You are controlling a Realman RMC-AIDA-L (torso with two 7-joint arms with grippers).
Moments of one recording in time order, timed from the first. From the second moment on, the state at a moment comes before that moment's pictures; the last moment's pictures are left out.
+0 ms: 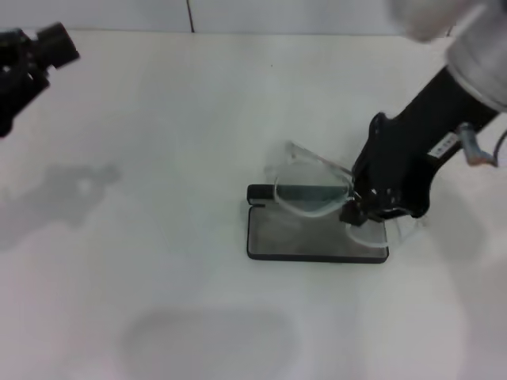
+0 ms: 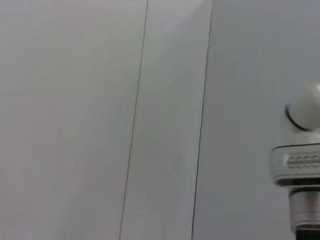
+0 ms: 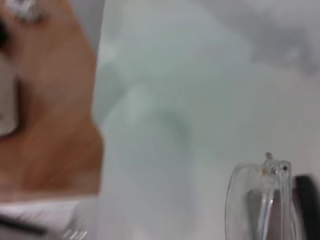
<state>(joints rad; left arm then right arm) -0.18 -2.00 0.88 1.07 1.28 1.74 -1.53 0.96 2.02 -1.36 -1.45 -2.24 -2.01 2.33</state>
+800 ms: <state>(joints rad) -0.24 -2.01 0.88 0.93 1.31 1.77 -1.48 1.18 2.03 -1.74 -0.99 -2.30 -1.74 2.26</state>
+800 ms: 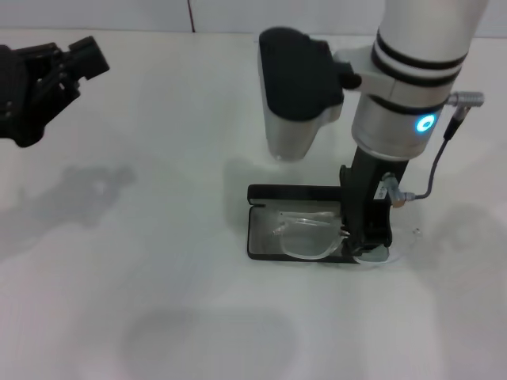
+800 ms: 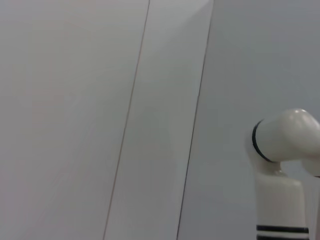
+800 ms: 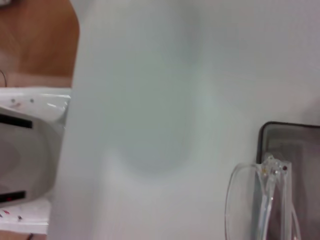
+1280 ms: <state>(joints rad) -0.26 -2.02 0.88 0.92 1.34 1.77 -1.47 1.18 2.03 -1.88 -0.96 -2.31 -1.60 2.25</state>
